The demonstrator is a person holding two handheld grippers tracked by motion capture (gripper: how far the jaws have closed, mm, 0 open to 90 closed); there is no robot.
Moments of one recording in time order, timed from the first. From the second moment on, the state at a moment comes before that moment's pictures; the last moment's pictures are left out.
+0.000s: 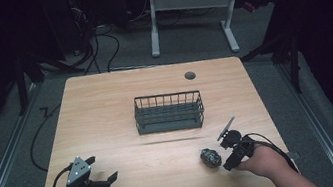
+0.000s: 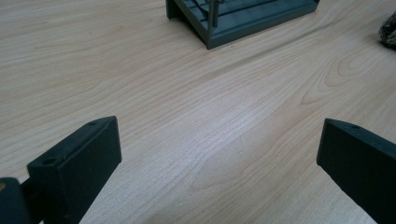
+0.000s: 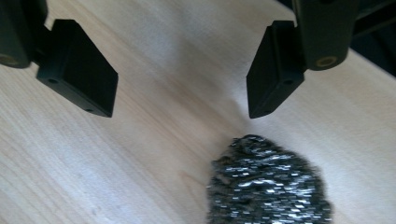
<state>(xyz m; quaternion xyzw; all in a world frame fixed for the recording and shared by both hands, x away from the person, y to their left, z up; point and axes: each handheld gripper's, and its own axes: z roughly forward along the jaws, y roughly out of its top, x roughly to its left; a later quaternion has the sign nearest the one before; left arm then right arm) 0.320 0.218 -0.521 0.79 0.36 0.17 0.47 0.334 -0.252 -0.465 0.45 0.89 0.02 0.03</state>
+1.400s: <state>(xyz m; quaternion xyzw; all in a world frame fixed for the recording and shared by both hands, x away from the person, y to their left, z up) 0.322 0.216 -0.523 0.79 0.36 0.17 0.47 0.356 -0.214 -0.431 0.43 0.90 0.08 0.02</state>
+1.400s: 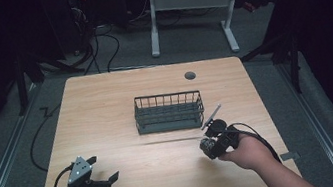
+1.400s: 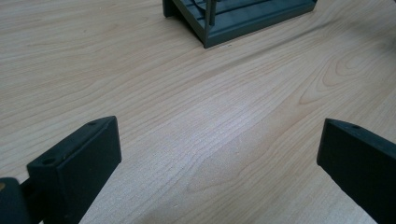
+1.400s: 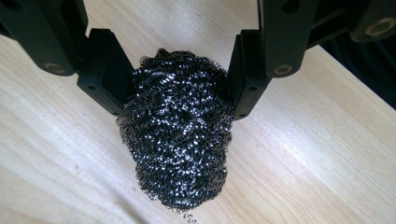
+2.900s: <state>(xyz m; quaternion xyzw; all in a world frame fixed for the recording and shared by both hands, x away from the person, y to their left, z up) 0.323 0.217 -0.520 0.79 0.35 0.18 0.47 0.427 -0.208 -0.376 0.46 0.88 0.09 0.01</state>
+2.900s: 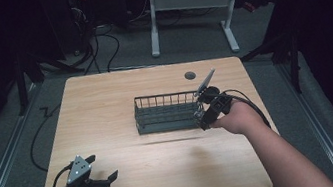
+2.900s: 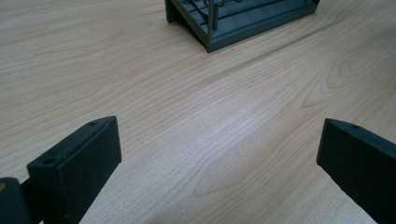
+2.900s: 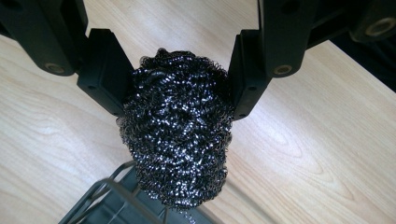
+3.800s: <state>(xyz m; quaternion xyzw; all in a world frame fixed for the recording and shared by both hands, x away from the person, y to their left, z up) 0.323 0.214 -0.518 0.79 0.34 0.18 0.48 0.478 -0.188 -0.363 0.47 0.88 0.10 0.02</state>
